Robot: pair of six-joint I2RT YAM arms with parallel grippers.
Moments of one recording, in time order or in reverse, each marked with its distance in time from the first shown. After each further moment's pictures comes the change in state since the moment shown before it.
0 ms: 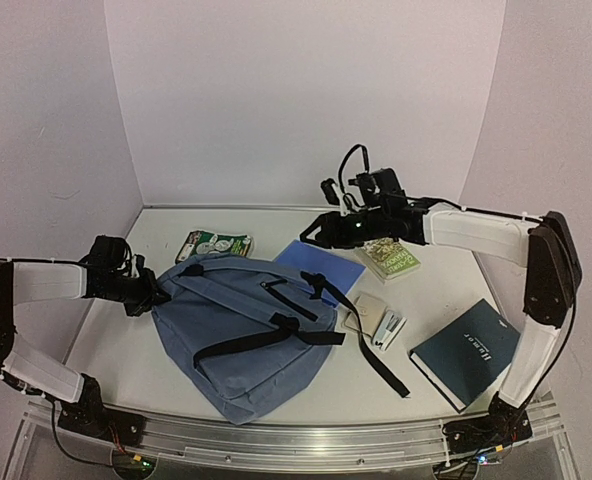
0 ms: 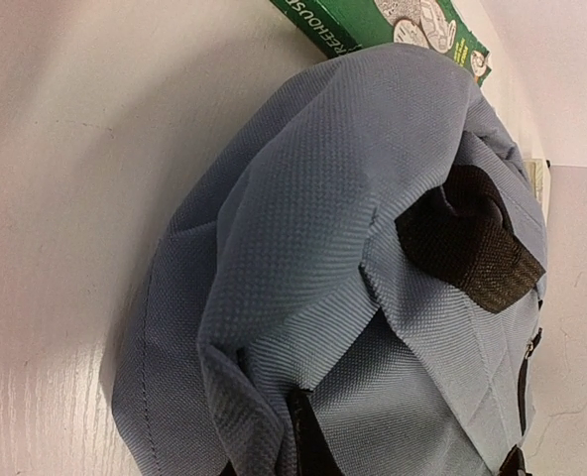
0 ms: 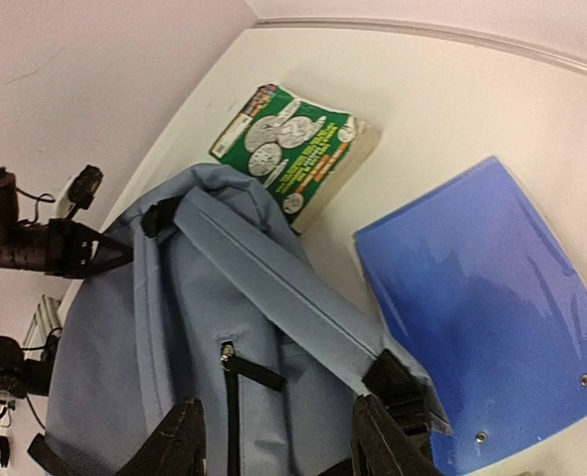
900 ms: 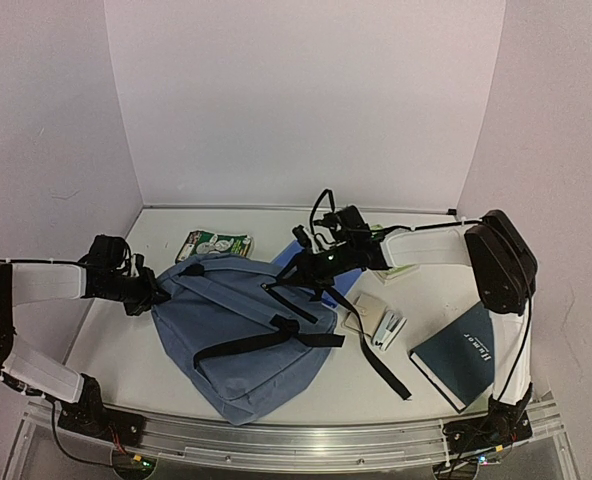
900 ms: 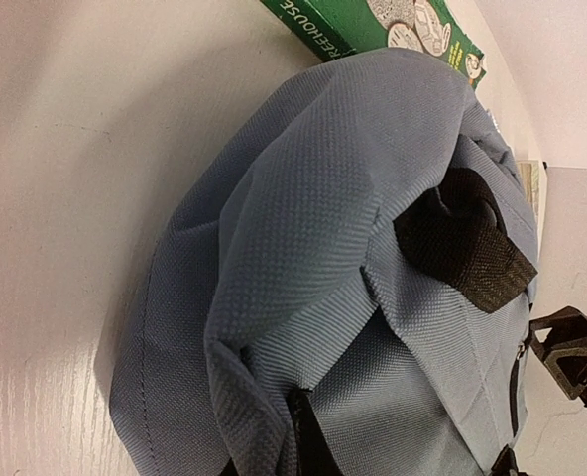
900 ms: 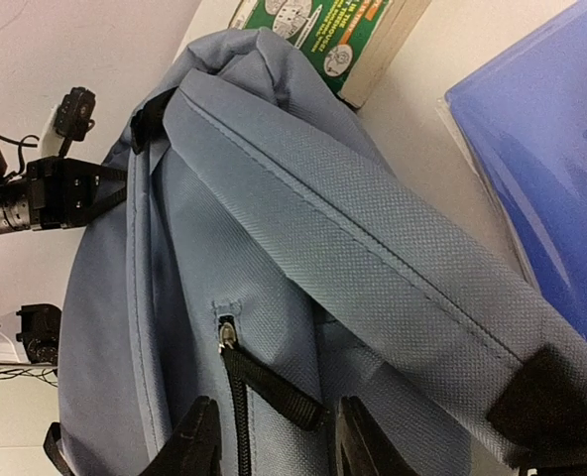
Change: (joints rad) left arm 0.000 -0.009 0.000 0.001 0.002 -0.005; right arm 0.049 0.264 0.017 0.141 -0.250 0.202
